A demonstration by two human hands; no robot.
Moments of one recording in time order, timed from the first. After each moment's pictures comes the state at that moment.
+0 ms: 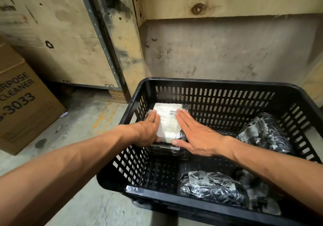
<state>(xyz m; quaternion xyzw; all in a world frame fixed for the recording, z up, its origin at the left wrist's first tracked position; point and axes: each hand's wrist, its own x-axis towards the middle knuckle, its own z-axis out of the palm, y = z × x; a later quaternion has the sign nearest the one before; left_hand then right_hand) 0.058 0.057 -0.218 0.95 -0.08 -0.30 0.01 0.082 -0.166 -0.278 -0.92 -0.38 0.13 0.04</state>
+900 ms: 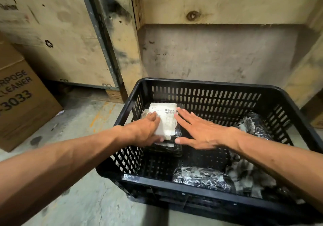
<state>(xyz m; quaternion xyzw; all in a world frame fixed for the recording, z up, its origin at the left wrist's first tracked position) 0.038 0.047 -0.205 0.96 -0.15 -0.24 0.00 0.077 -0.190 -0.239 -0.90 -0.39 0.18 0.01</state>
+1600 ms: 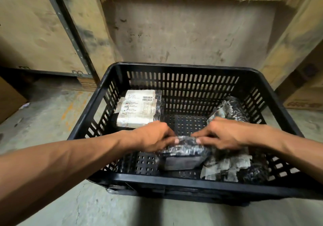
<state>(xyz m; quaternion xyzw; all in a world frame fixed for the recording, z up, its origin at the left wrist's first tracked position) 0.020 -0.033 -0.235 0.90 -0.27 -0.27 0.20 0.035 -0.288 -0.221 -0.90 -0.33 0.29 0.07</state>
